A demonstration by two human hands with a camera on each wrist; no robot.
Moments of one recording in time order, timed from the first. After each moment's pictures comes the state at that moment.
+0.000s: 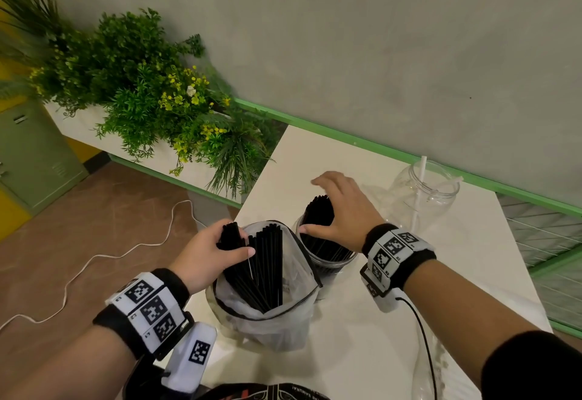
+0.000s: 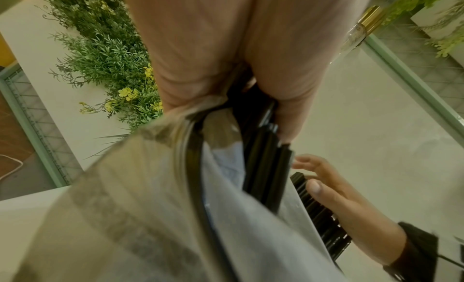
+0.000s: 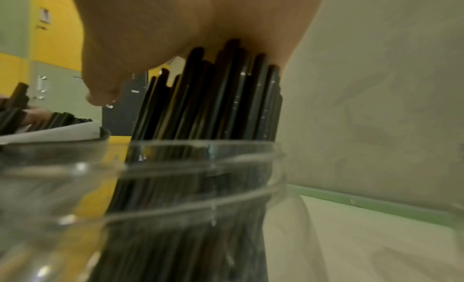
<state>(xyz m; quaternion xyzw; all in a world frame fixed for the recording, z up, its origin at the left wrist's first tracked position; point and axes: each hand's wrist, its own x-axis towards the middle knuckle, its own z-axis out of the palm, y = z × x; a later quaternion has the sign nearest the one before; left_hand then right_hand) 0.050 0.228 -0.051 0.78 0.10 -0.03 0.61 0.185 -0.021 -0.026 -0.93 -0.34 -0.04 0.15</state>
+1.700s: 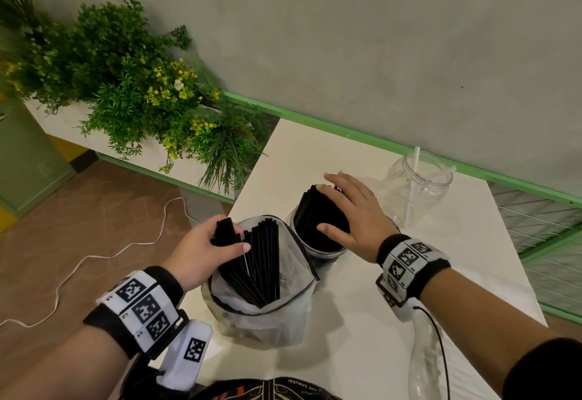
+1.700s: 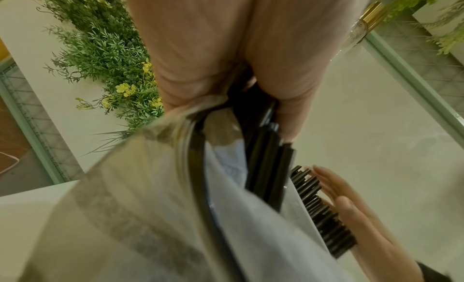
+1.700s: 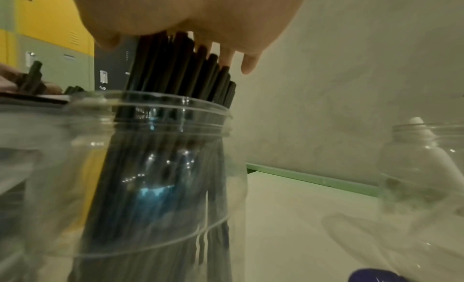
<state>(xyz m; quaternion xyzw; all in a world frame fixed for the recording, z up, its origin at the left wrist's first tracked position) 0.057 0.229 -0.058 0.78 0.09 -0.03 0.62 0.176 -0.057 -0.043 -0.90 -0.39 -0.10 0.16</state>
